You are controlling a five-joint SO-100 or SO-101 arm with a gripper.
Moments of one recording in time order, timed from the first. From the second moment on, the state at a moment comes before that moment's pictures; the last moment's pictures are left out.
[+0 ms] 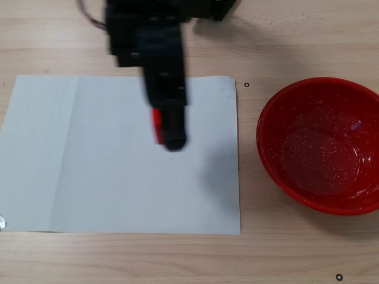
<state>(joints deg) -1.1 83.5 54.1 89.4 5.8</state>
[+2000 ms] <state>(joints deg) 32.3 84.5 66.7 73.5 -2.4</state>
